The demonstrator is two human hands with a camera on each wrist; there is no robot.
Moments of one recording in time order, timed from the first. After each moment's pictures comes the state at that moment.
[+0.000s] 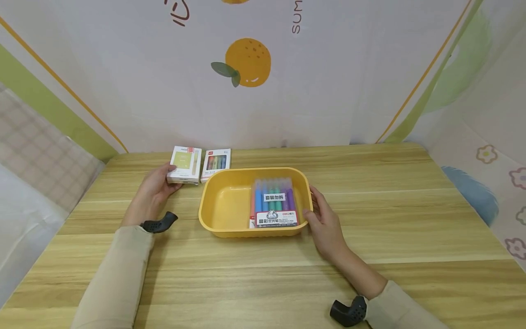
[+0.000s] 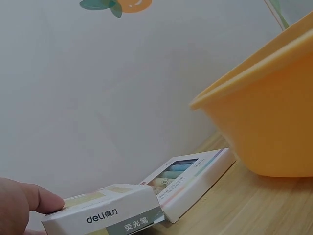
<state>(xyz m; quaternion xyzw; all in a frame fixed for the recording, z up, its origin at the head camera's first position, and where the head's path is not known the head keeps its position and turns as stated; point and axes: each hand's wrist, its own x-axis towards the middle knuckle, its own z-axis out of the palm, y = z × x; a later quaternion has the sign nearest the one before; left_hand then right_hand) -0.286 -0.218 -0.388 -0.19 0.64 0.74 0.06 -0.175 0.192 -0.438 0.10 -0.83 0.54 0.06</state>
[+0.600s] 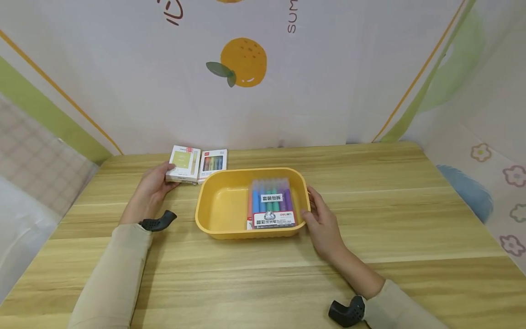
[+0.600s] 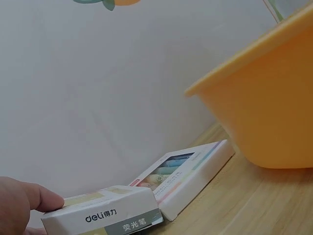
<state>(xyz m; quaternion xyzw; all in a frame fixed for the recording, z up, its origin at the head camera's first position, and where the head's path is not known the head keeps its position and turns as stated) -0.300 -0.217 -0.392 -0.18 0.68 0.71 0.07 -0.176 0.193 -0.438 0.09 -0.83 0.54 0.07</state>
